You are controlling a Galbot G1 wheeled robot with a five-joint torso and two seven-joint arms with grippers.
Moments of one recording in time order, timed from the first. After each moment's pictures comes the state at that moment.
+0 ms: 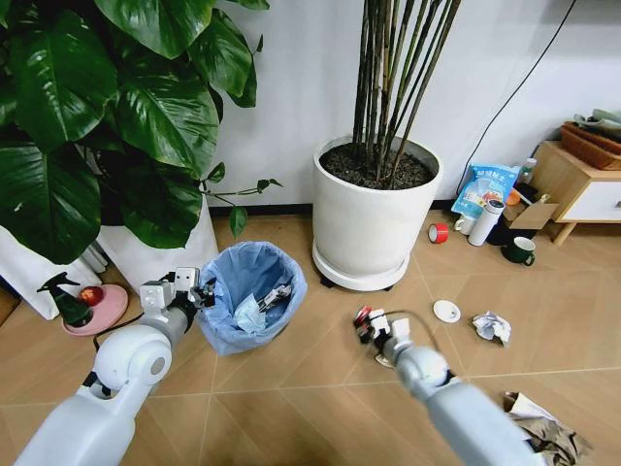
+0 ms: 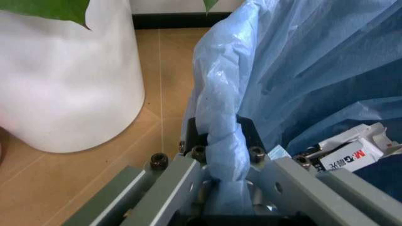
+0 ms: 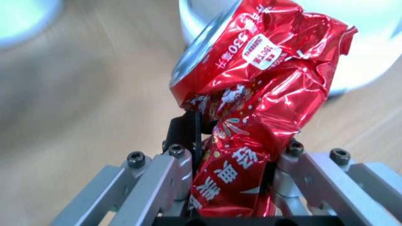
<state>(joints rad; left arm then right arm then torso) 1.16 -0.96 -0.39 -2.03 -0.78 0.63 -0.31 -0.96 1.03 0.06 1.54 0.63 -0.35 0.07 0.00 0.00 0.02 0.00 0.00</state>
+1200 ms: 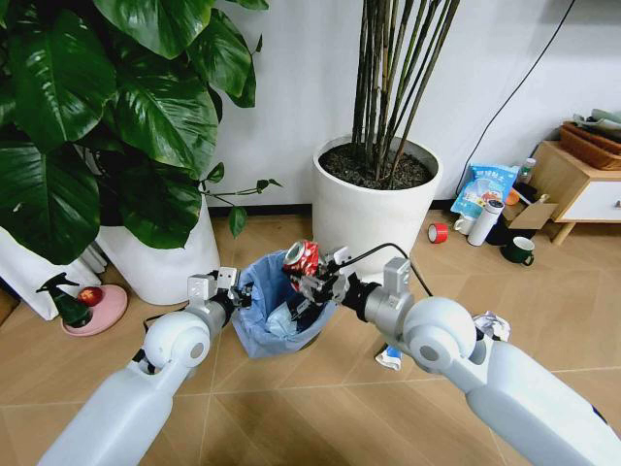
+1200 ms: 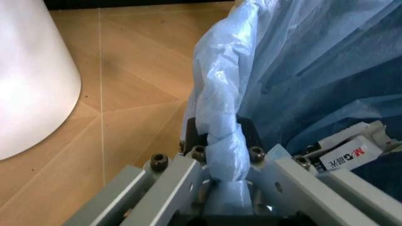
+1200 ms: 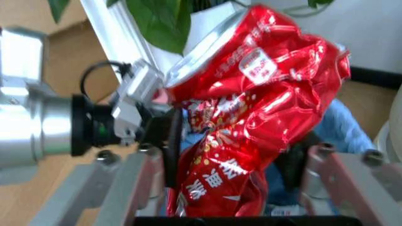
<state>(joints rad) 0.97 -0.99 -0.16 -1.92 -0.83 0.66 -0.34 -0.79 0.90 -0.13 2.10 0.95 -0.51 0.10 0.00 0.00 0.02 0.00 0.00</state>
